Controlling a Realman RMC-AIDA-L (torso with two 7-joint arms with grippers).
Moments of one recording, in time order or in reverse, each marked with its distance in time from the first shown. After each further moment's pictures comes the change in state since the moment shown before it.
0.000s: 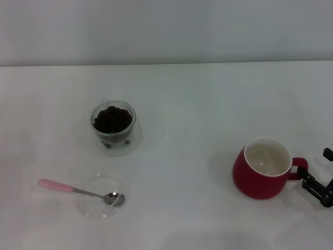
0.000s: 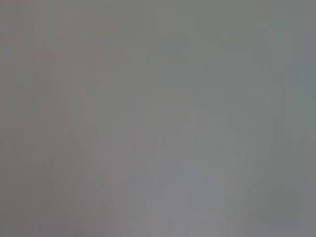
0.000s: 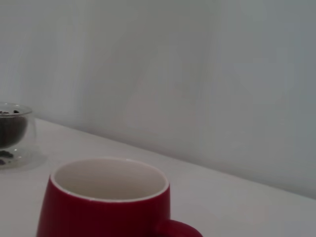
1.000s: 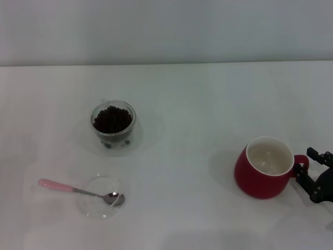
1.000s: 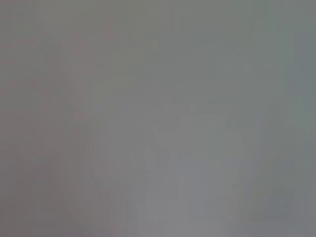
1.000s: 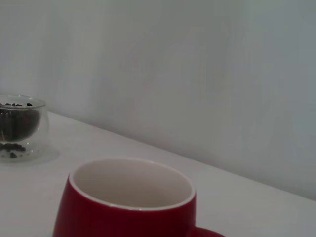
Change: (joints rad) left arm -0.001 -0.002 0.002 -0.013 0.000 -0.005 0.000; right arm 0.041 0.004 -0.020 0.002 -0.011 0.036 -0.016
